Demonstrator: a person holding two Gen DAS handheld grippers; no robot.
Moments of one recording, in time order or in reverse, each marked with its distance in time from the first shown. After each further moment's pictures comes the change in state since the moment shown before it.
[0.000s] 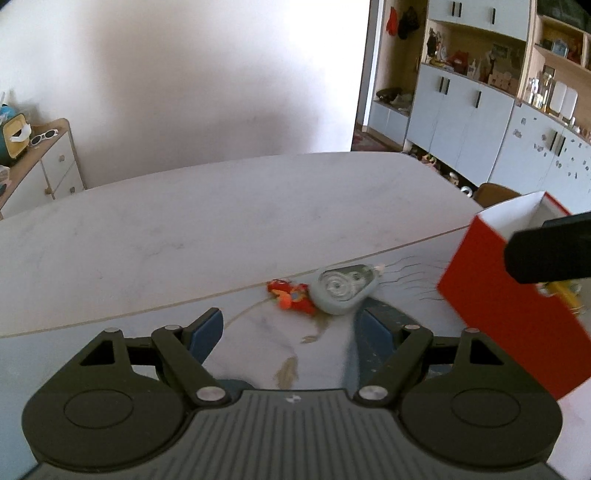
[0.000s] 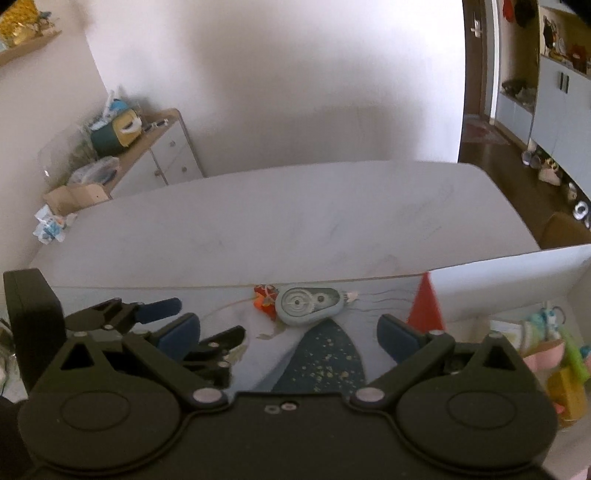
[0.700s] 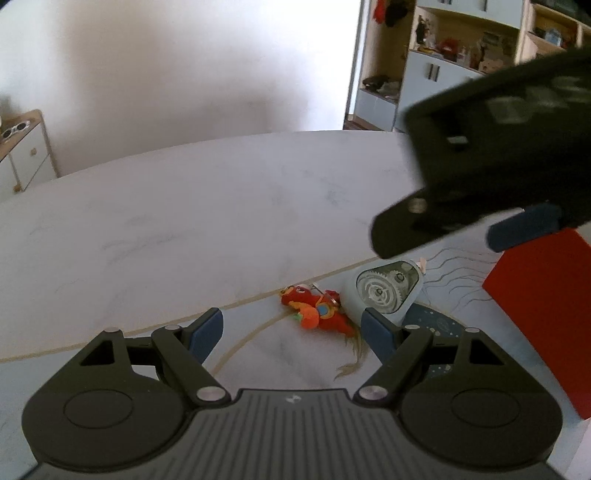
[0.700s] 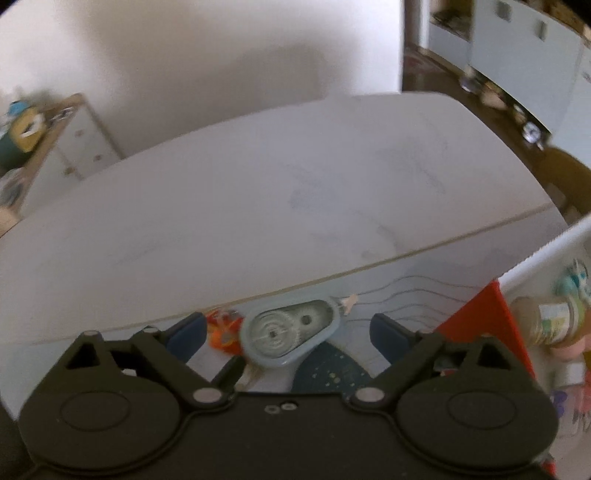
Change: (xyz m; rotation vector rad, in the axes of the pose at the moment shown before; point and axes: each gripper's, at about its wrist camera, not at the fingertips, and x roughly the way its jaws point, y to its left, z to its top) left arm 0.074 0.025 0.004 0.042 0.018 -0.068; right arm 0.115 -0.003 0.034 0.236 0.166 -0.207
